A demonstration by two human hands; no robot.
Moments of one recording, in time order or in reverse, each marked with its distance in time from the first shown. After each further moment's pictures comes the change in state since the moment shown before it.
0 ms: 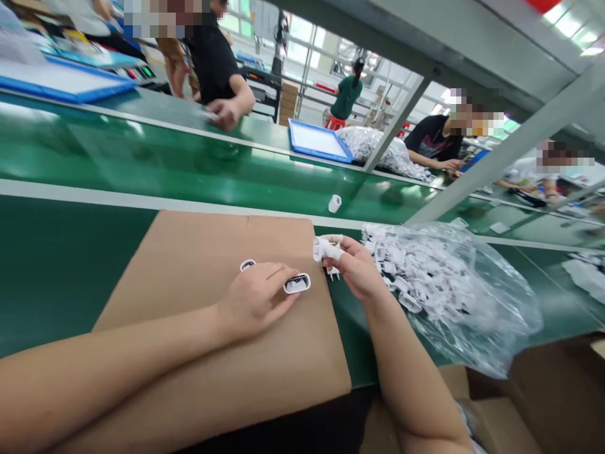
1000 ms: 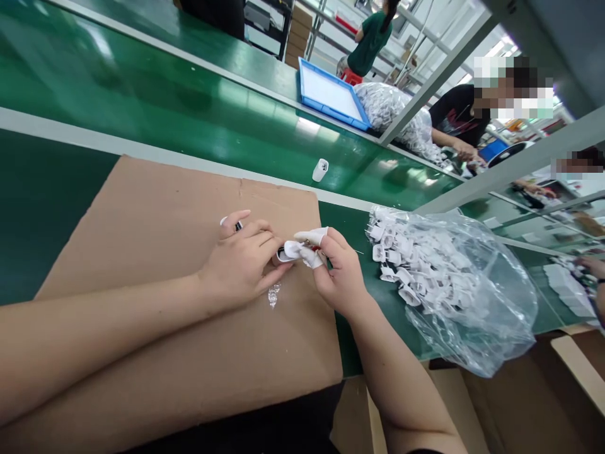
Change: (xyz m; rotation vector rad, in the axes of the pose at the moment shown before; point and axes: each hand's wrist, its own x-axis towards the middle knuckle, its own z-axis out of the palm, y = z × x) left_hand 0.001 -0.024 0.009 0.161 -0.034 -0.159; right_hand -0.015 0.020 0.023 -0.882 -0.135 -0.661
